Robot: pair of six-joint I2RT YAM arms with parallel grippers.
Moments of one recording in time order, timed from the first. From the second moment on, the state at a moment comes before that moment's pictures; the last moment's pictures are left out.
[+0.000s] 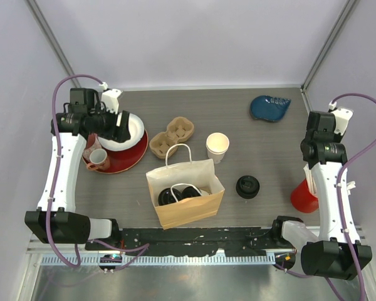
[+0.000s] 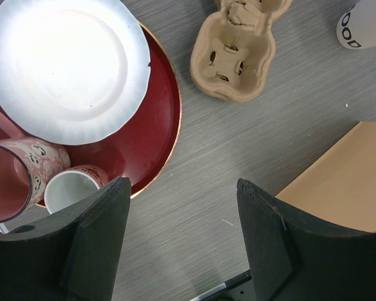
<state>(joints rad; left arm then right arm) -0.01 1.32 1.50 -1.06 0.35 0.26 -0.14 1.03 1.10 -0.80 0.72 0.18</state>
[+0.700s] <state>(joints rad) -0.01 1.33 1.52 -1.07 0.37 0.27 -0.14 1.03 1.10 -0.81 0.71 0.17</state>
